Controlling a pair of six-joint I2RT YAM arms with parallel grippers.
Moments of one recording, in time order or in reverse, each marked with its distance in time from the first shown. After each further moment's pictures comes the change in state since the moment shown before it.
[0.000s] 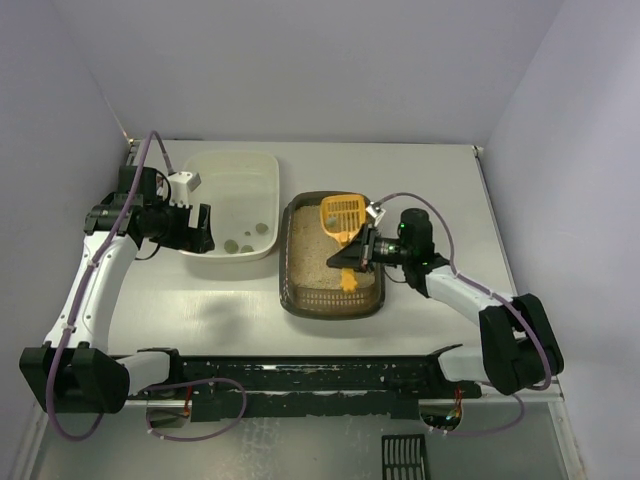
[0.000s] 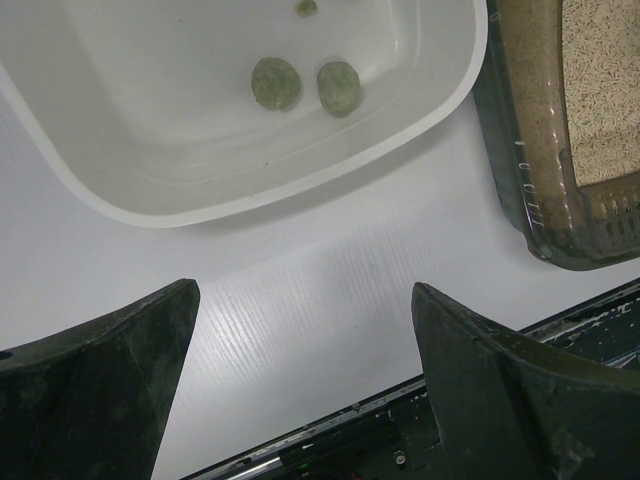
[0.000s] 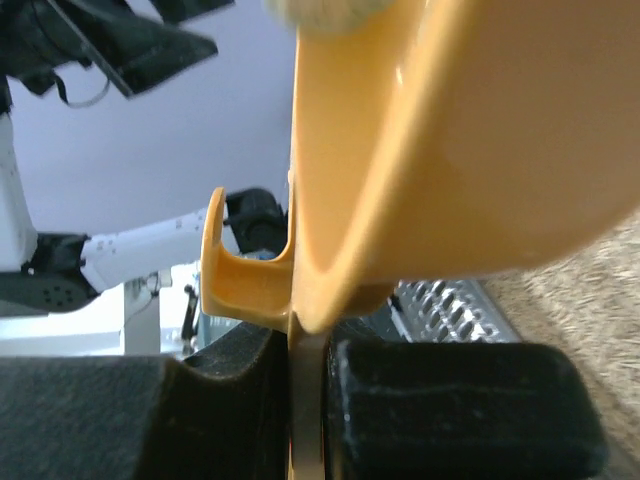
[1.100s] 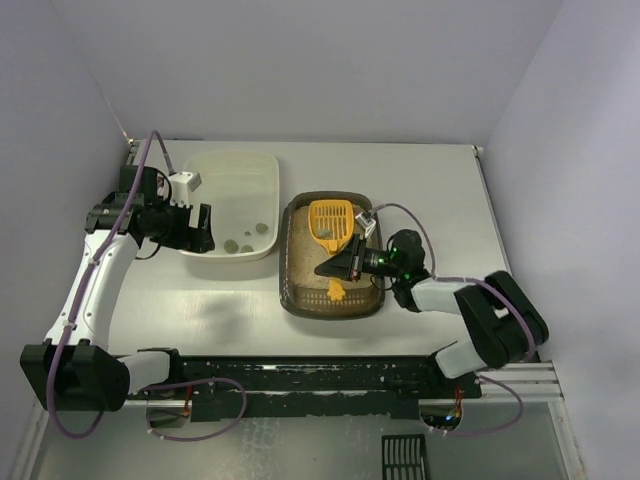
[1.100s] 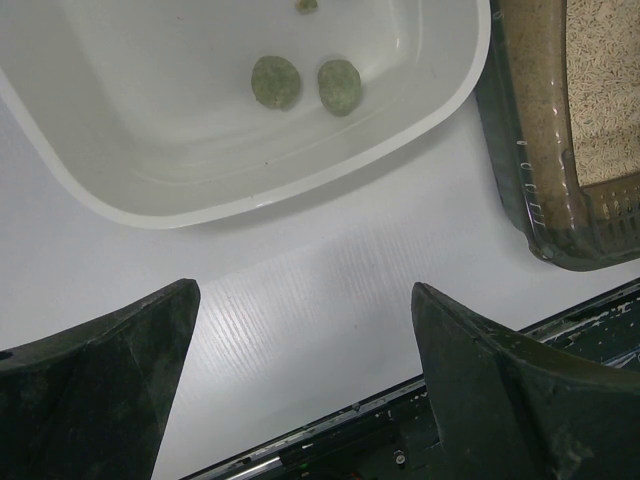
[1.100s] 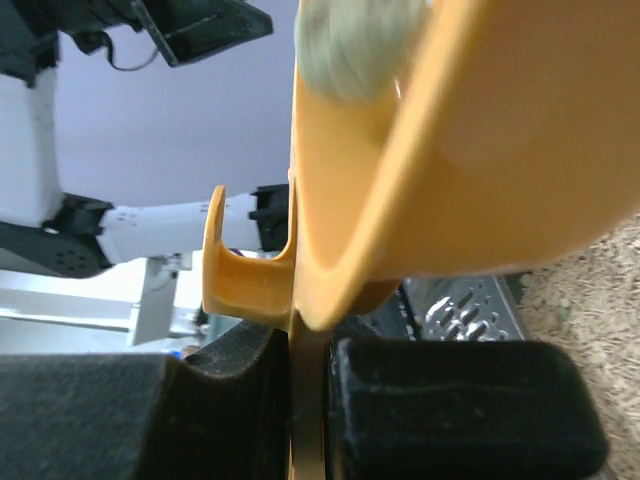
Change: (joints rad) left arm 0.000 0.011 0.000 0.002 0.000 0.000; right arm 0.072 0.104 -0.153 0.537 0.048 0.122
